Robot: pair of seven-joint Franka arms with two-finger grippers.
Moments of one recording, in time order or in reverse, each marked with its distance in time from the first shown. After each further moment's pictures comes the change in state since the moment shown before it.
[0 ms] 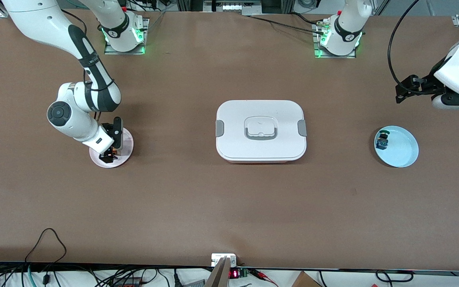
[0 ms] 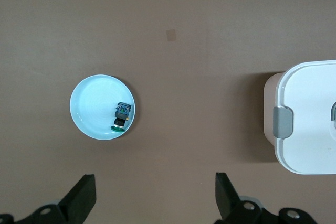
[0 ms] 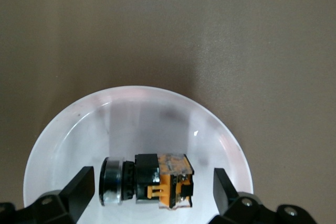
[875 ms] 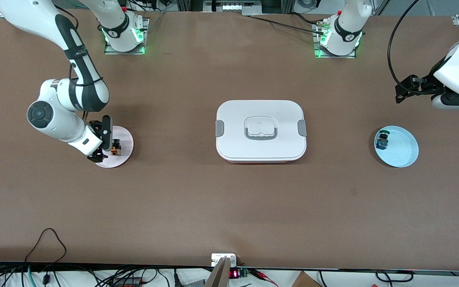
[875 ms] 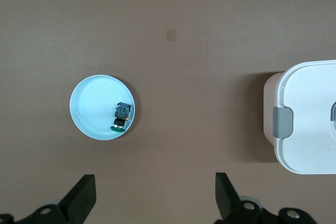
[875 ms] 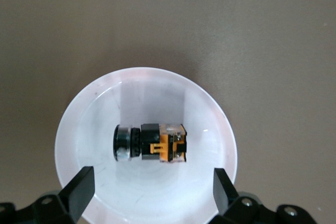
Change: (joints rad) left arm 0.000 0.000 -0.001 0.000 0.000 0.000 0.000; right arm -0.007 -0.055 -0.019 0.046 0.000 -0.137 0.002
